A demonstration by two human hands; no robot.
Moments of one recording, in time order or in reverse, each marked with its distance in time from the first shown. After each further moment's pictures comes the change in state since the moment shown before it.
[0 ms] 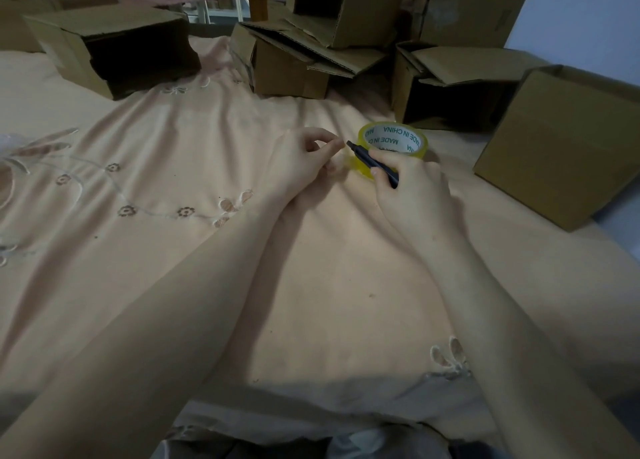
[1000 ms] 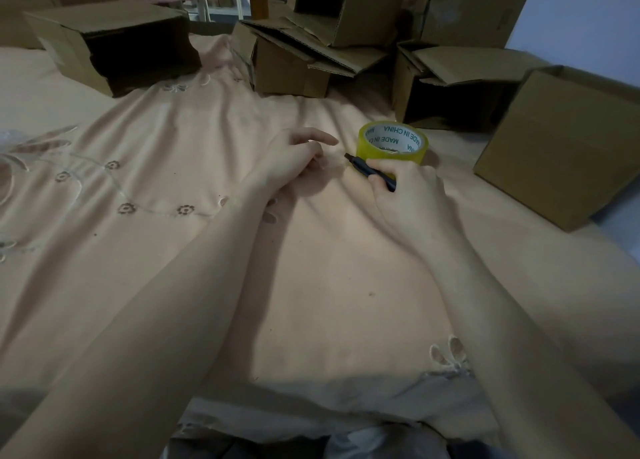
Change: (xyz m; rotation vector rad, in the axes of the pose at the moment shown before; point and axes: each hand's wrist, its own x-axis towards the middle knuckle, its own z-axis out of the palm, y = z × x) left_hand 0.002 0.004 -0.015 -0.149 -0.131 -0.240; right_hand 0.000 0.003 0.002 -0.039 -0.082 0.024
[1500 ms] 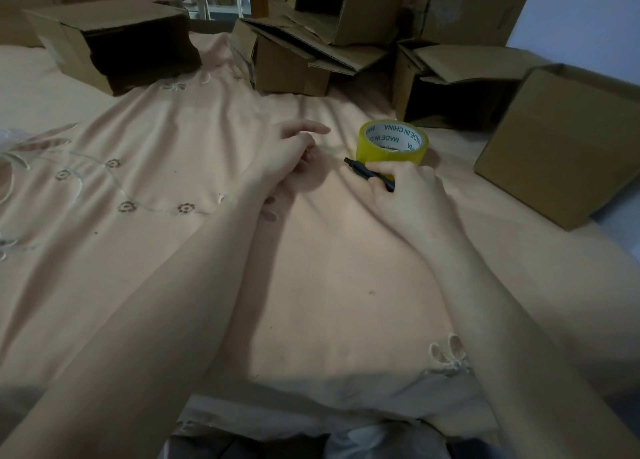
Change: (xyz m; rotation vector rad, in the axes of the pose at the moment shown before) left_hand 0.001 0.000 -0.003 -0.156 0.067 -0.026; right_hand 0.002 0.003 0.002 -0.044 -0.033 0.010
